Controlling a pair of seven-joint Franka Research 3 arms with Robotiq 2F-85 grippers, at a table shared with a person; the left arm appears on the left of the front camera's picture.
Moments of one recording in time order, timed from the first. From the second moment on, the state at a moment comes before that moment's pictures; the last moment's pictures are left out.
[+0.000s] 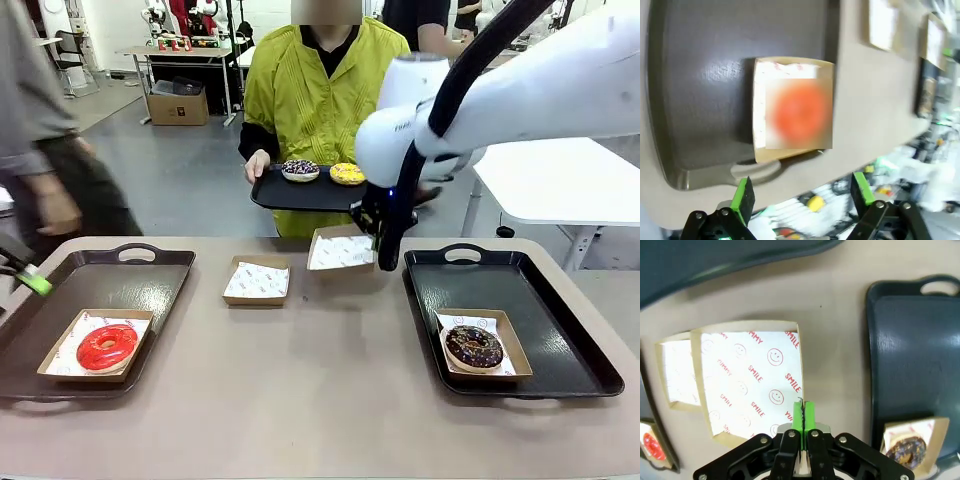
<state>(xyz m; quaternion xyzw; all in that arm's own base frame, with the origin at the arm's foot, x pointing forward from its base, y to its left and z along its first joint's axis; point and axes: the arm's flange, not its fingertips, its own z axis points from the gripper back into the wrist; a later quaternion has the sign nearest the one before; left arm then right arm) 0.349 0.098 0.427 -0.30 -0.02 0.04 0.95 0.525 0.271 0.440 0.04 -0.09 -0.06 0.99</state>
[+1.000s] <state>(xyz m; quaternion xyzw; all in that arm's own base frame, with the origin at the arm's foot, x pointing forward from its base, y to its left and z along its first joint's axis) 0.311 0.296 0.378 -0.59 -0.09 0.13 0.80 0.508 0.285 0.510 0.00 -0.08 -0.10 0.99</state>
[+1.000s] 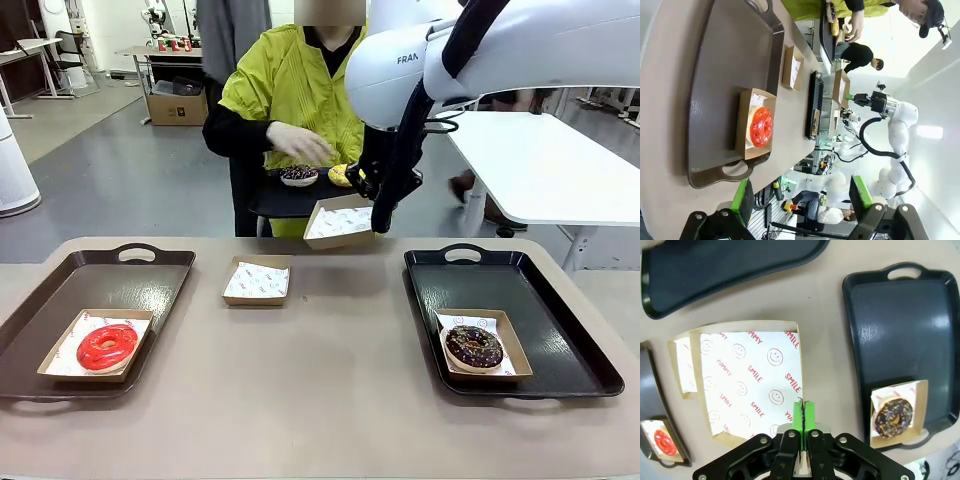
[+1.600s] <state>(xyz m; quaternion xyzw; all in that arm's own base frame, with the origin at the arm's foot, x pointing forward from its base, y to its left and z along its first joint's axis) 0.311 0.289 0.387 -0.59 -0.09 0.12 0.80 0.507 0.288 0.510 0.00 -0.08 -0.10 0.99</state>
